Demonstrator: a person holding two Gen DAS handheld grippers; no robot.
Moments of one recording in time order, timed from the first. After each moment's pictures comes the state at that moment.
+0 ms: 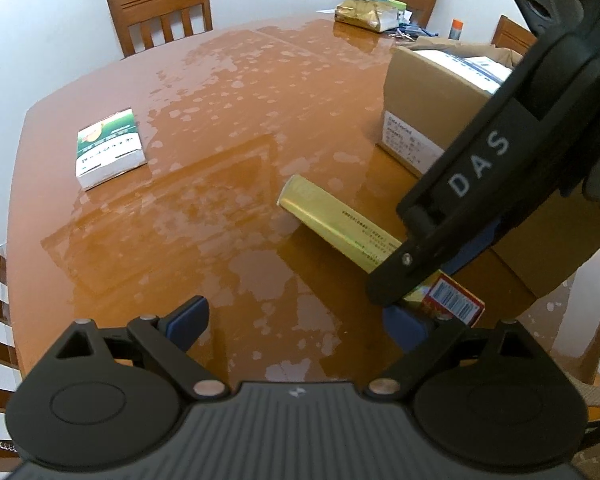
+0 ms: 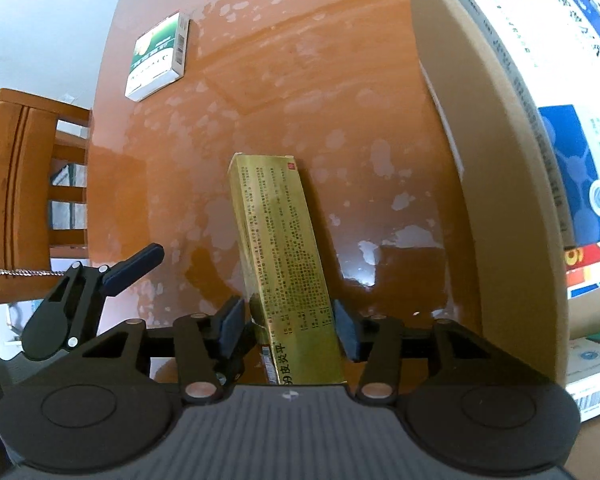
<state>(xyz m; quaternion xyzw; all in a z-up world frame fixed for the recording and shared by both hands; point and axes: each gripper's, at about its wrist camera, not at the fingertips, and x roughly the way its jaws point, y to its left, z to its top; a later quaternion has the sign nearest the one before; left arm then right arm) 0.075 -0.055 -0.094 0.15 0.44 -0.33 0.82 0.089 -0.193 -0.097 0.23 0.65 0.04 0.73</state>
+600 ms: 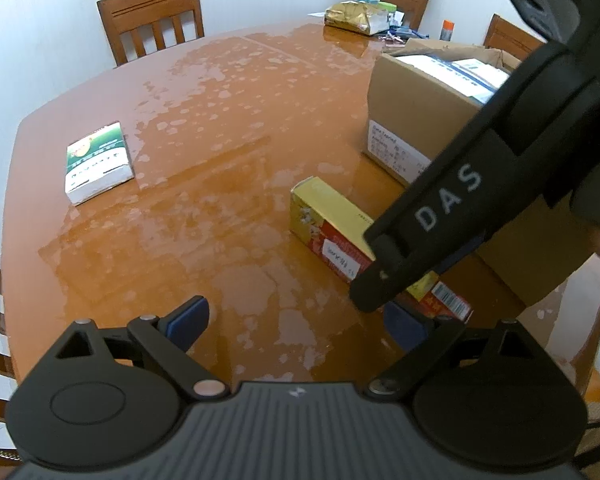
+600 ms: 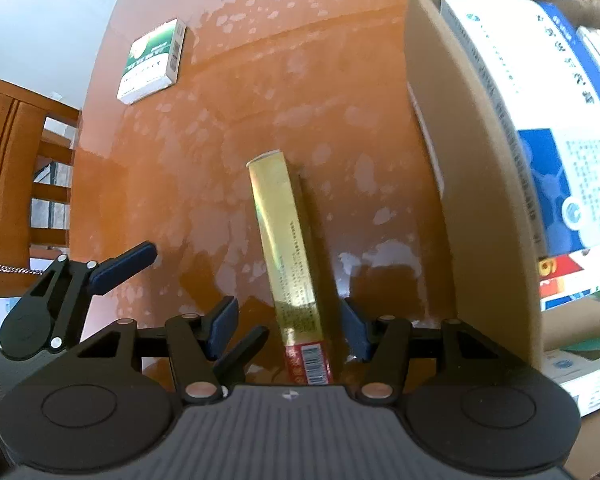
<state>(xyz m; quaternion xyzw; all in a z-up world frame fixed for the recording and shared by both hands) 0.072 -0.064 -0.089 0.16 0.43 -0.33 0.82 0.088 -0.188 -0.093 0.19 0.64 0.02 0.75</state>
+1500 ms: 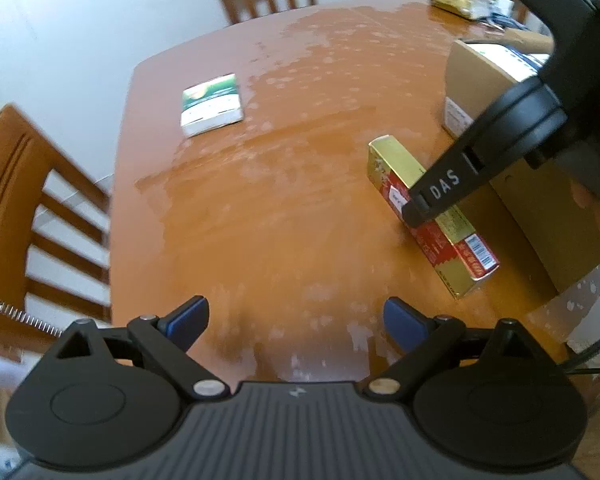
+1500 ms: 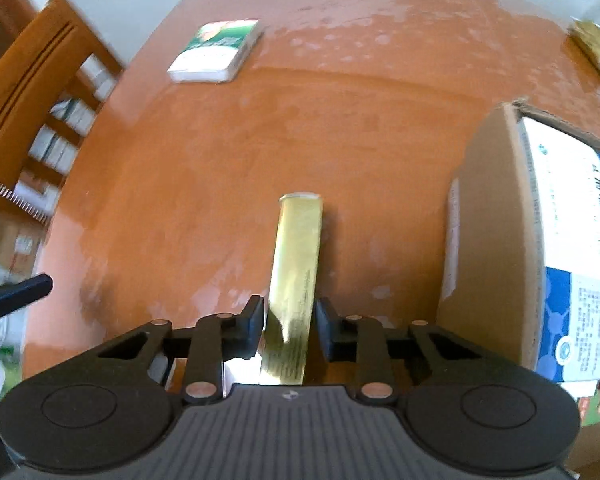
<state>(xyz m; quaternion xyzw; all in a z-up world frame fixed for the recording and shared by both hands) 0.016 -0.055 -0.055 0.16 0.48 -0.13 0.85 0.095 -0.168 -0.090 0.01 0.59 0.11 0.80</state>
